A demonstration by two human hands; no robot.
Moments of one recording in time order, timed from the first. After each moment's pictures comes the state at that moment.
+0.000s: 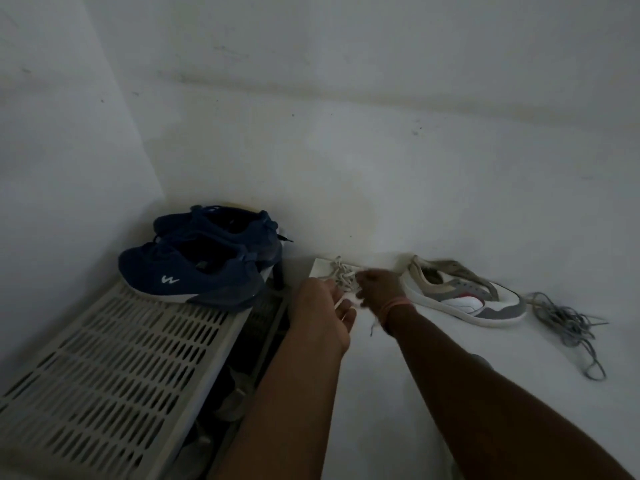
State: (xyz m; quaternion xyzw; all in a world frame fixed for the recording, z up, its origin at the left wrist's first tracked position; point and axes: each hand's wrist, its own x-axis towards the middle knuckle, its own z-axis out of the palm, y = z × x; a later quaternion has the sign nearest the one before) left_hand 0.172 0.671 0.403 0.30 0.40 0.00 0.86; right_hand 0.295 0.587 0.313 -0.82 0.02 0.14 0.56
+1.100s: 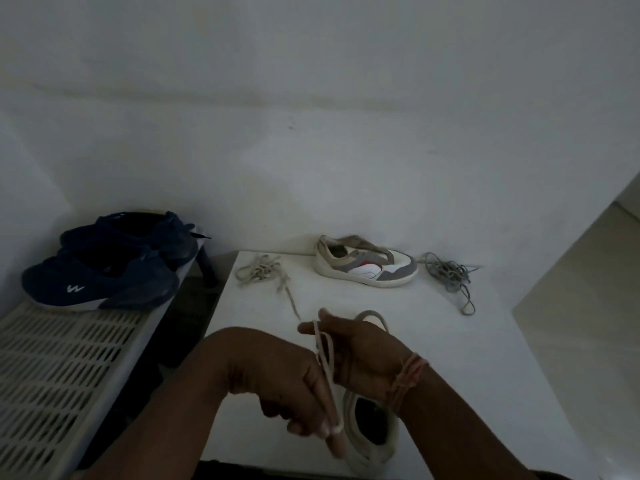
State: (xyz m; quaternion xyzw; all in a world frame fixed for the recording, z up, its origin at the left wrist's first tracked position) left_hand 0.106 0.596 0.447 0.70 -0.19 -0.57 0.39; right_hand 0.130 0.423 0.381 -0.48 0.08 0.43 0.76
